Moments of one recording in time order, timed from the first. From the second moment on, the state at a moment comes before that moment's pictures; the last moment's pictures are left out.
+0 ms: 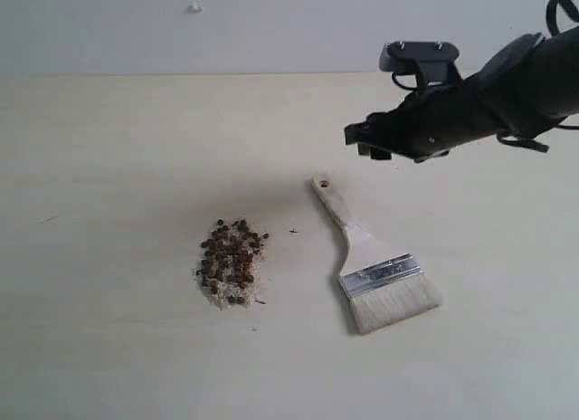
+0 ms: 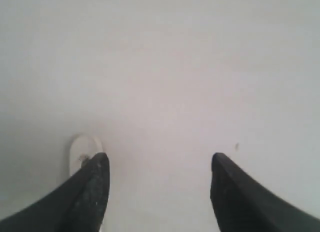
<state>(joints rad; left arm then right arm) -0.20 0.15 0.00 0.04 -0.05 -0.29 0.32 1.91 -1.03 0.94 0.15 -0.75</state>
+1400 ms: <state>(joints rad) -0.20 0.15 0.00 0.04 -0.05 -0.29 0.32 0.71 -0.01 0.02 -0.56 0.19</state>
